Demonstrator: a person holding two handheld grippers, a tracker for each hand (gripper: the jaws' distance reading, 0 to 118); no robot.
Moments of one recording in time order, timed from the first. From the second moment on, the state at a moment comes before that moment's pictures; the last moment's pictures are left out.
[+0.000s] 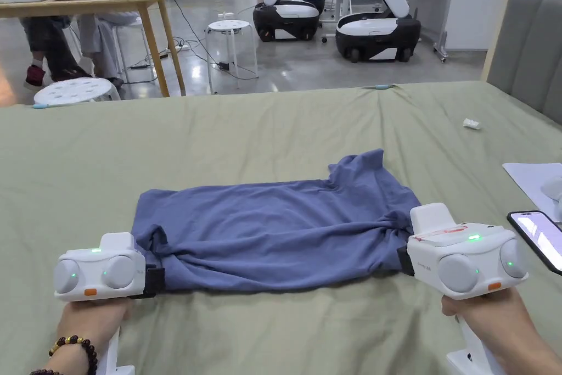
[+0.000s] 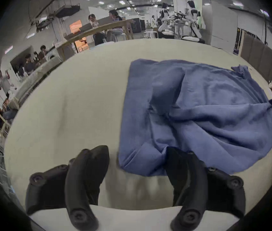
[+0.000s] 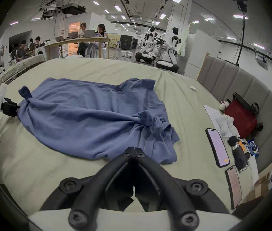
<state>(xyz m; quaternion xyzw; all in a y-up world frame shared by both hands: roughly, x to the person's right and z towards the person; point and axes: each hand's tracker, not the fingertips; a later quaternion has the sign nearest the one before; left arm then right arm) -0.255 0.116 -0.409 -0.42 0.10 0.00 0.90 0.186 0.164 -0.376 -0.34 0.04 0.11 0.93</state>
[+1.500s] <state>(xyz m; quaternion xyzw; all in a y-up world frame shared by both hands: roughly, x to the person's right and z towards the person) -0.245 0.147 -0.347 -0.37 0.08 -0.04 0.92 0.247 0.134 -0.415 -0.43 0.00 0.10 0.90</state>
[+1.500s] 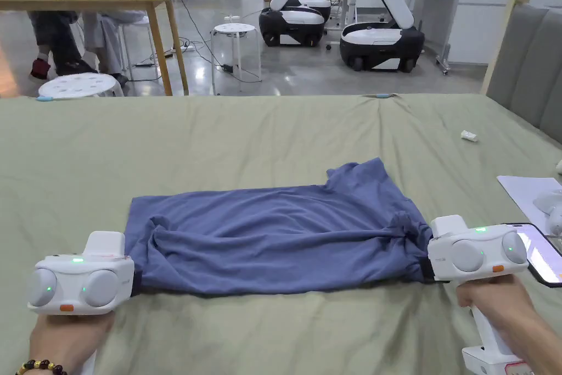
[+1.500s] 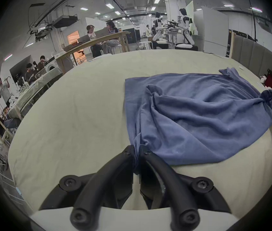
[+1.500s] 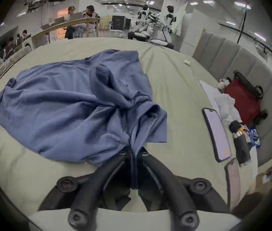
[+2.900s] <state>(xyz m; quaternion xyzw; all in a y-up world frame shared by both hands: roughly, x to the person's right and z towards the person) -0.225 0.185 -0.216 -0.29 0.09 -0.03 0.95 0.213 0.198 -0.258 -0.32 -0.06 0.15 0.93</state>
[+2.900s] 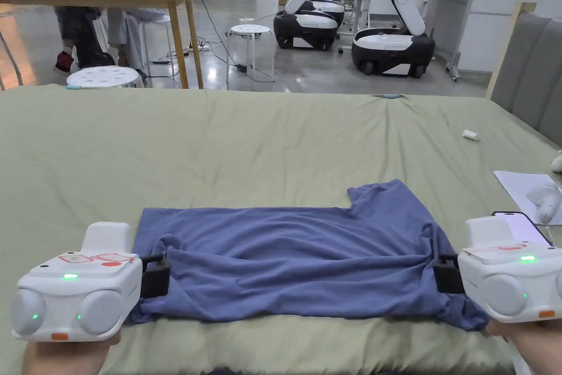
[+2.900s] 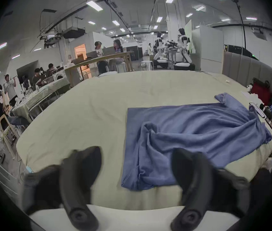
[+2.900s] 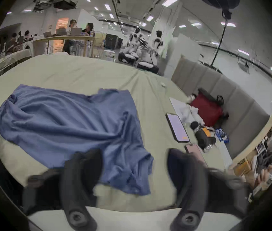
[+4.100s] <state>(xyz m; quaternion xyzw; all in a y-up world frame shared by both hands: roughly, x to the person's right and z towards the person) -0.262 0.116 -0.466 -0.44 0.14 0.01 0.89 0.168 0.158 -0.342 -0.35 0.03 0.11 0.93</state>
